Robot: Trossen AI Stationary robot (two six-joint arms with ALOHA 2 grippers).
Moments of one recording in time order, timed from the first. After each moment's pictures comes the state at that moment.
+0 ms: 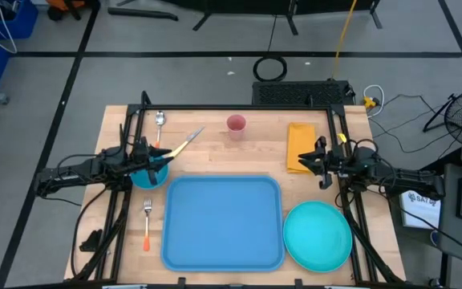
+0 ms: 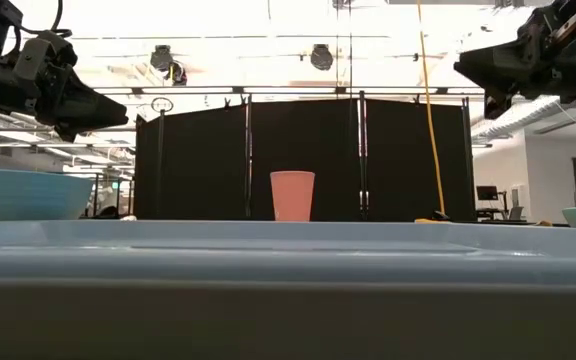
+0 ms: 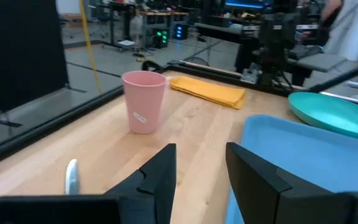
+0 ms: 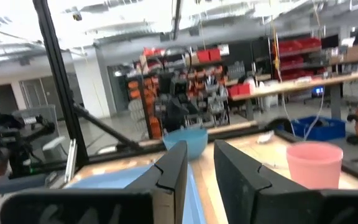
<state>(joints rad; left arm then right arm) 0.14 0.01 0.09 -0.20 -0.19 -0.16 -0.18 0.08 0.01 0.28 -0.10 0.19</state>
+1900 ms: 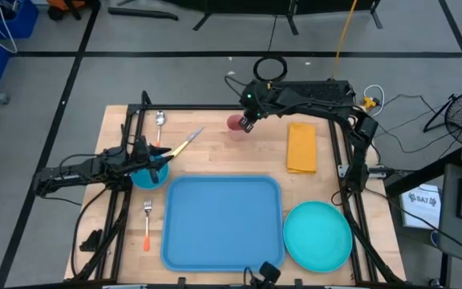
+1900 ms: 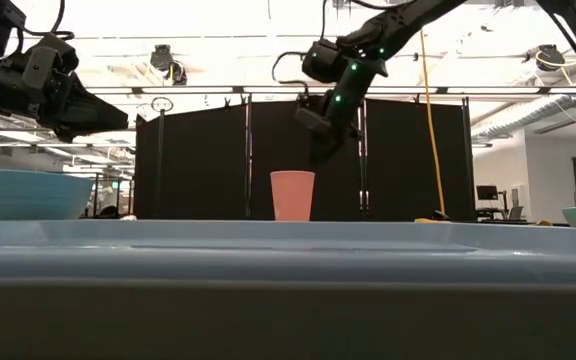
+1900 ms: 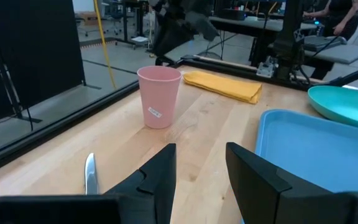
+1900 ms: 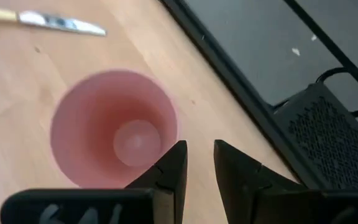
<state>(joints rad) 0.14 0.03 0.09 -0.21 -0.24 -0.14 -0.52 1.89 1.53 -0.59 0.10 0.04</state>
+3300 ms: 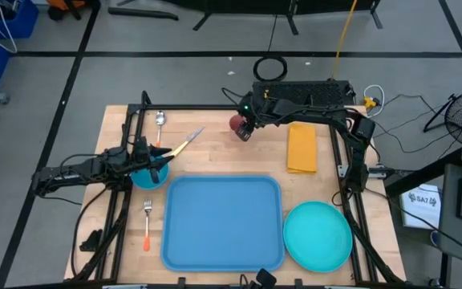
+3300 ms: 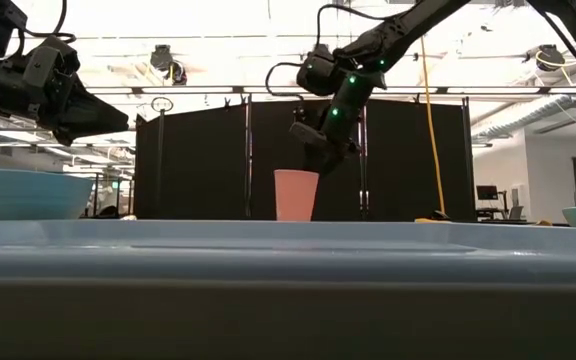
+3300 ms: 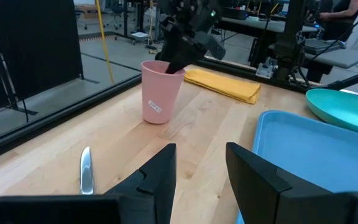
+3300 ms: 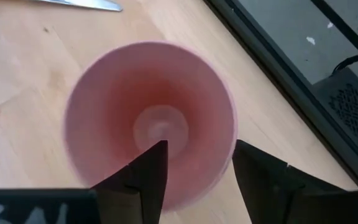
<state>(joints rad) 0.14 0.04 0.09 -0.21 -0.23 -0.19 -0.47 1.91 1.43 -0.48 0.11 0.12</state>
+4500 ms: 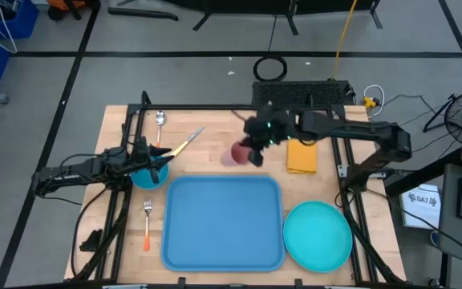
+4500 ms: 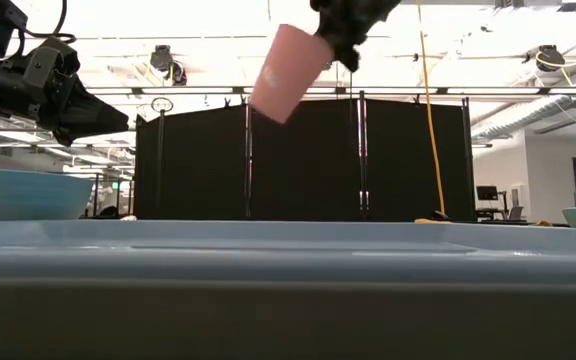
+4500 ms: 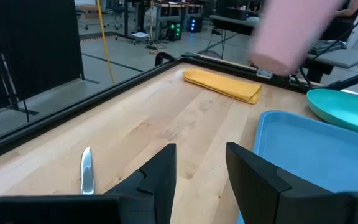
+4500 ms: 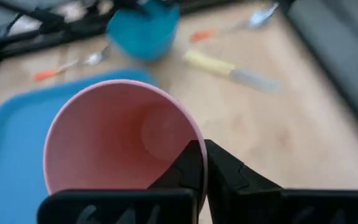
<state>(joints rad) 0.14 0.04 0.09 -0.21 -0.24 -0.19 -0.18 1.54 1.41 -0.60 -0.08 0.12</state>
